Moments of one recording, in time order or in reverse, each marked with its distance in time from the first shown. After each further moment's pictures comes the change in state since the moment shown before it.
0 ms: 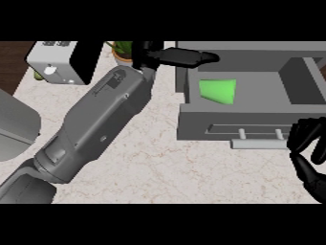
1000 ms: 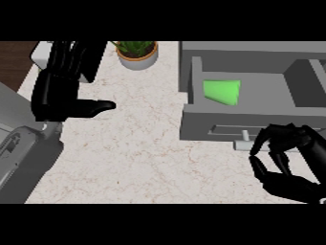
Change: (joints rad) left arm 0.649 0.366 0.087 -0.668 0.039 -0.074 0.126; right arm 0.026 -0.075 0.189 0.089 0.528 0.017 -0.126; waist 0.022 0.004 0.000
